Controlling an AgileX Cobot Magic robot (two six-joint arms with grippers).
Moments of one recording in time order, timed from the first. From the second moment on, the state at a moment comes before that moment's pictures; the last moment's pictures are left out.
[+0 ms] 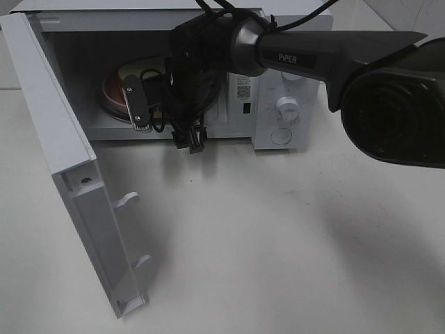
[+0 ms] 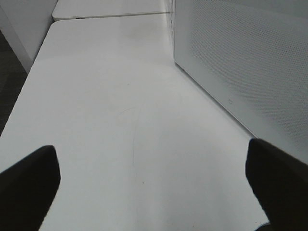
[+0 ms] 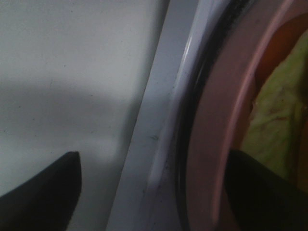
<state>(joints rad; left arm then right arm) -0.04 0.00 -0.50 0.03 1.05 0.02 0.66 2.50 -2.14 -0.16 0.70 -1.18</state>
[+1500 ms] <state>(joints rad) -0.04 0.00 -0.50 0.03 1.05 0.02 0.66 2.35 -1.93 -0.16 0.62 -1.30</state>
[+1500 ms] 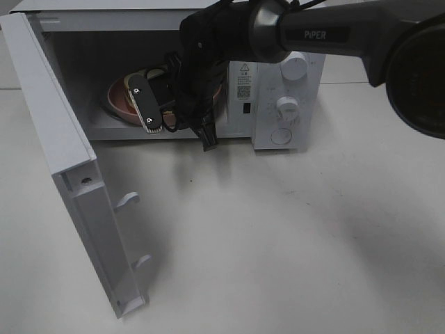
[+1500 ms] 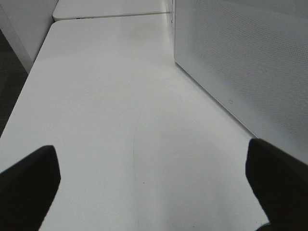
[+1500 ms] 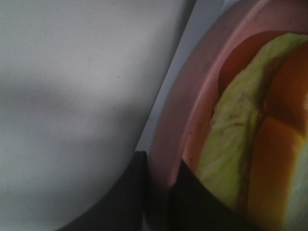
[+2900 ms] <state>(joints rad) -0.04 0.00 -0.50 0.03 1.05 0.02 0.68 1.99 -1.43 -0.13 0.41 -1.36</state>
